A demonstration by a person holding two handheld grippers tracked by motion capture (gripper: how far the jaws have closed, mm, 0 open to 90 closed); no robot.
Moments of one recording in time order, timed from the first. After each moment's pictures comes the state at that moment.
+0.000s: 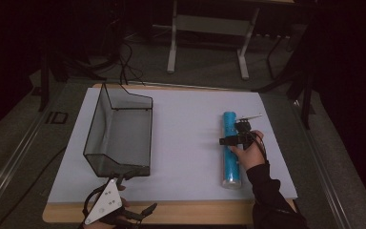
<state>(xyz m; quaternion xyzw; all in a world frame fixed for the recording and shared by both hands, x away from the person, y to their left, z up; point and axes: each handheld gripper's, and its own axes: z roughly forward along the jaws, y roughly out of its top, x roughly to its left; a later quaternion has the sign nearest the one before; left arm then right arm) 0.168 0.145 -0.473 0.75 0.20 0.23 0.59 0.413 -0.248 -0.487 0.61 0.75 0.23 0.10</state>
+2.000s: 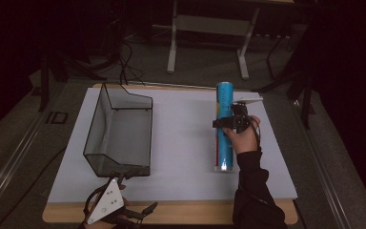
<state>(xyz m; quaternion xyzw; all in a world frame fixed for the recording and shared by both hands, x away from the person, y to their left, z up) 0.169 0.143 -0.475 0.75 0.19 0.24 0.59 0.429 -0.214 -0.425 0.63 0.71 0.31 0.06</state>
